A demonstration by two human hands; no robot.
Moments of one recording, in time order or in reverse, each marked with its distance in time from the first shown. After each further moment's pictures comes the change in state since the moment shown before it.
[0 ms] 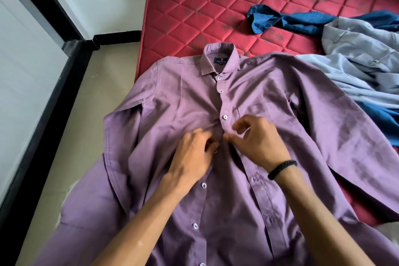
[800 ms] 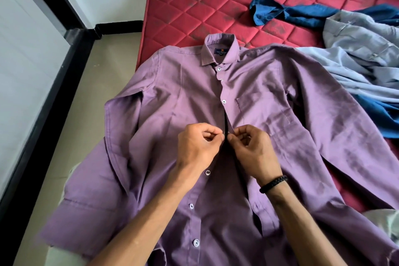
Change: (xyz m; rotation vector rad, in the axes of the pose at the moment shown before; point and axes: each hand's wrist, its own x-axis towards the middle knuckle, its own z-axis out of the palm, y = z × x) left_hand -0.020 0.052 -0.007 -0.366 0.081 -0.512; right_hand -0.047 0.016 0.018 0.386 0.040 0.113
